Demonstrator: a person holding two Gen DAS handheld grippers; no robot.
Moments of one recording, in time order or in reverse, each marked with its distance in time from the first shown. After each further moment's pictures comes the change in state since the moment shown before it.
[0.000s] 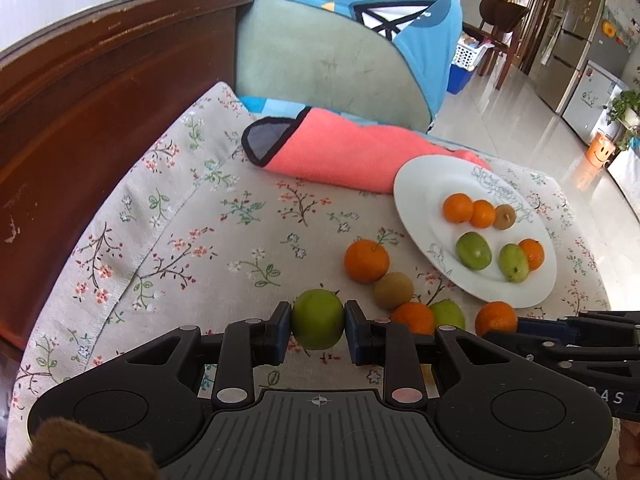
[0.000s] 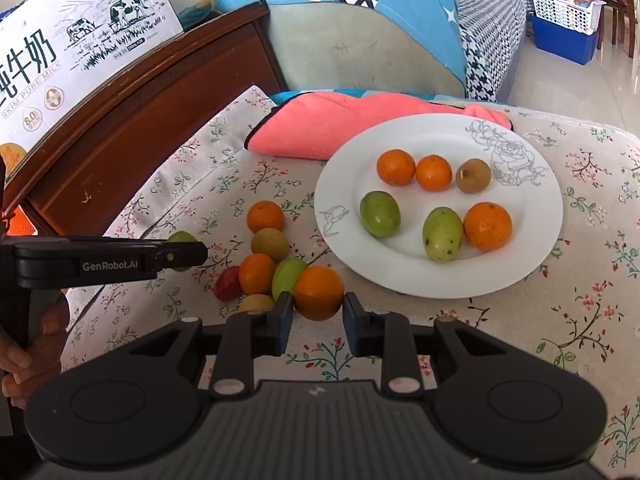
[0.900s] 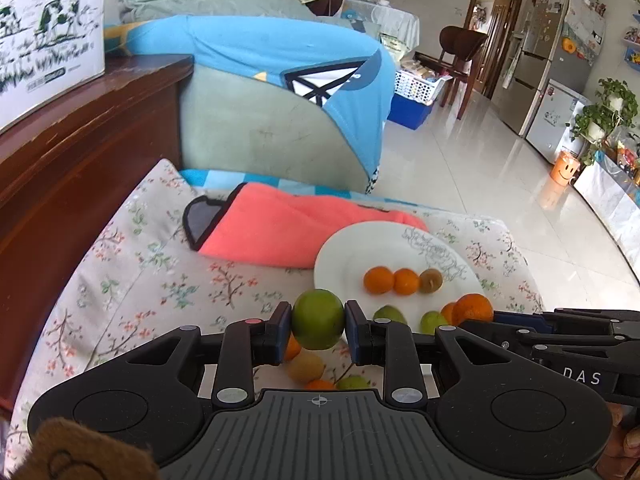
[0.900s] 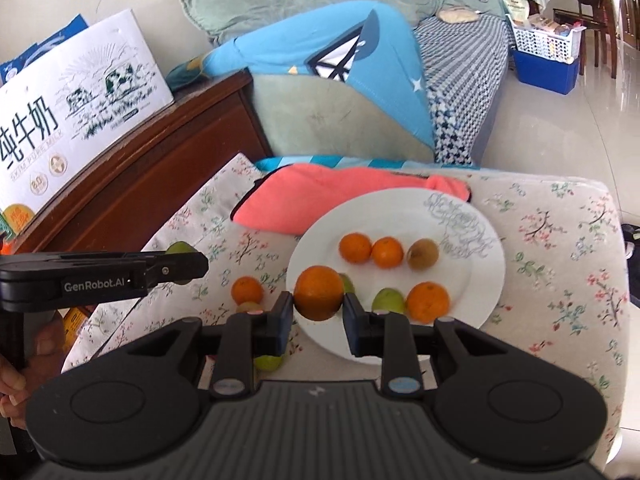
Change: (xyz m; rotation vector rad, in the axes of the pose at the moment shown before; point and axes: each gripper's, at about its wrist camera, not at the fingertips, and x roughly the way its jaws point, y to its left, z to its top) left arm -0.025 -0.050 0.042 0.052 -0.118 -0.086; right arm -0.048 -0.030 0.034 0.037 -0.142 -0.025
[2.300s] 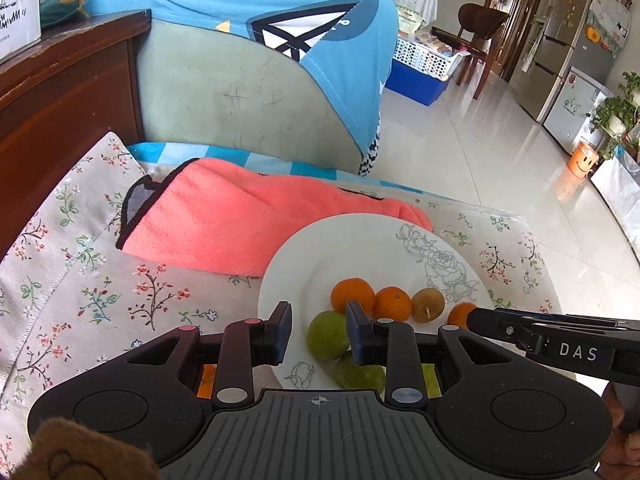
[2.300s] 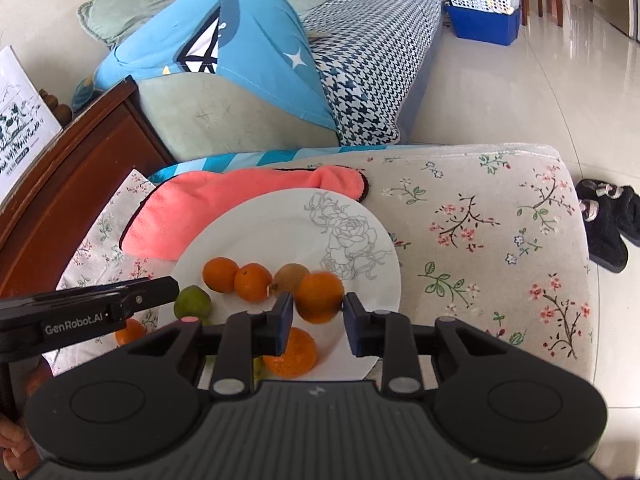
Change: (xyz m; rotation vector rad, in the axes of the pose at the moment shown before) left arm 0.089 -0.036 0.017 -0.053 0.090 0.028; right arm 0.047 -0.089 0.027 0.158 0.082 -0.109
